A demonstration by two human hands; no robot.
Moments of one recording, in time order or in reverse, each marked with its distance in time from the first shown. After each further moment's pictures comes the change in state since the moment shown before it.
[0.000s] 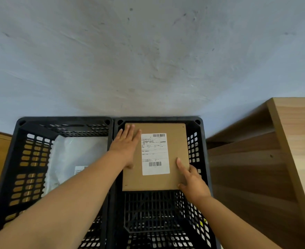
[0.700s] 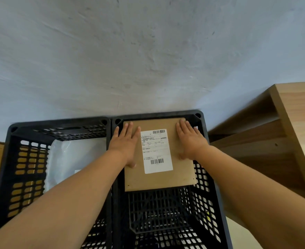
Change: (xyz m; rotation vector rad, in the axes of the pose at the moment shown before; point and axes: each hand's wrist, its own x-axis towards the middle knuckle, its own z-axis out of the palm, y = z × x) left_hand 0.007 -0.003 0.001 0.067 -0.006 0.005; right_hand 0.079 -0.040 -0.068 -0.535 0.027 -0.121
